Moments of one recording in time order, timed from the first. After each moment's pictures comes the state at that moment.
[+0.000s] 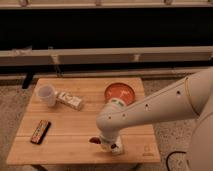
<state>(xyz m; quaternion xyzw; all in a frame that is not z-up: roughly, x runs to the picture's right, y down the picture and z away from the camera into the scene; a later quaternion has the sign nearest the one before) 0.002 0.261 0.700 -0.35 0.03 0.17 0.92</state>
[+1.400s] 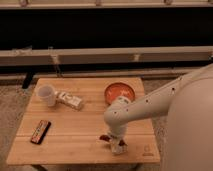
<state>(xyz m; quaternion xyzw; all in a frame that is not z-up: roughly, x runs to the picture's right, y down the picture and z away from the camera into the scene) 0.049 0.267 0.744 -0.37 0.08 0.18 0.91</state>
